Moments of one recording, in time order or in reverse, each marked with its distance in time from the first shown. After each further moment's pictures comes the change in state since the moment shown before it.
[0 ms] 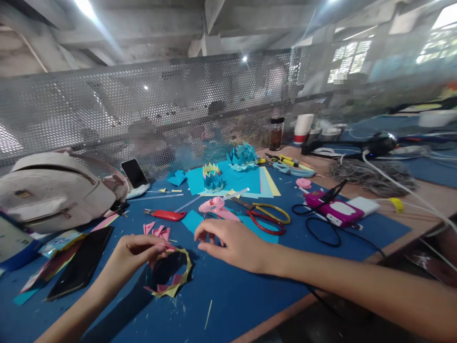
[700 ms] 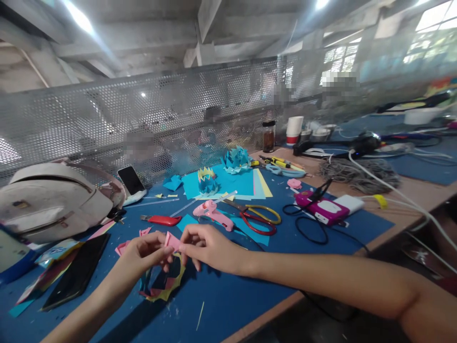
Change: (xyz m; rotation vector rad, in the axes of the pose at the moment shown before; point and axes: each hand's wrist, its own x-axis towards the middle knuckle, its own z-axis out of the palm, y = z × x) left_hand 0.006 0.018 0.031 -0.254 -0.160 -0.068; right_hand 0.011 -0.004 0.028 0.691 -0.033 0.070
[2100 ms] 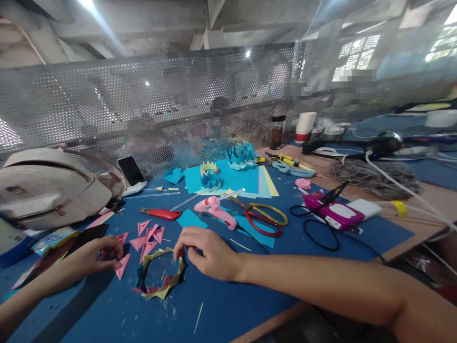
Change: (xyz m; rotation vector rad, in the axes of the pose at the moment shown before) left_hand -0.028 -0.031 -0.136 0.950 -0.005 -0.226; right_hand 0.015 0.034 0.001 -0.421 0.057 -0.503
